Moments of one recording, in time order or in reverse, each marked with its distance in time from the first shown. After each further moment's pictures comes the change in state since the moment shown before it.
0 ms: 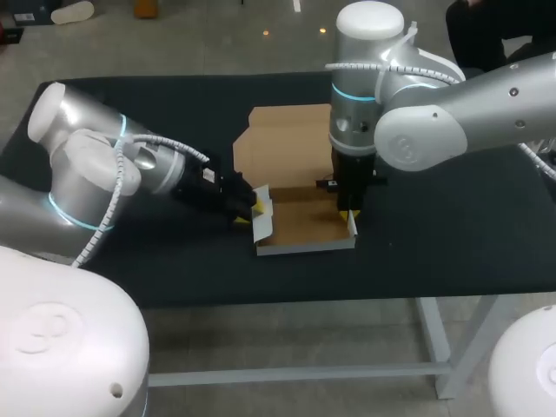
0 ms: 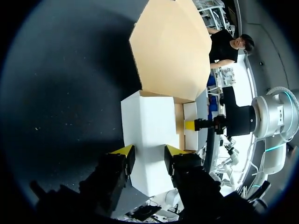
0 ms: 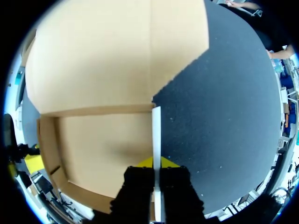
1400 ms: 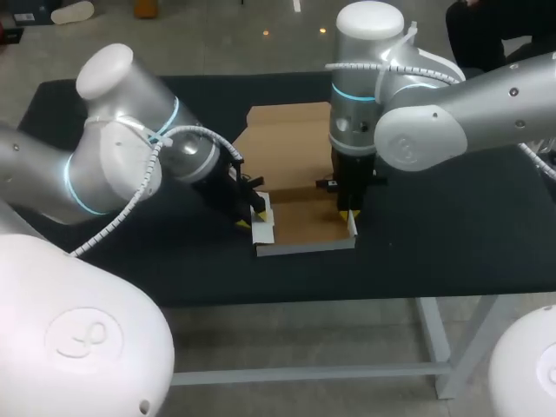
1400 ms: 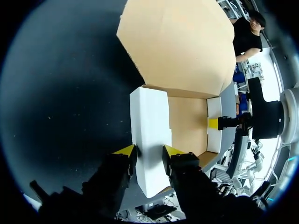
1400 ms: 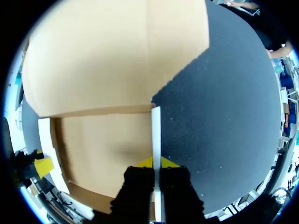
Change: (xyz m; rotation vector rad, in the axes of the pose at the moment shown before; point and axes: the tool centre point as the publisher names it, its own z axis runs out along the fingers) left arm -0.006 0.009 0.008 -0.022 -0.312 -0.009; right arm 0.000 0.000 0.000 0.000 0.000 0.000
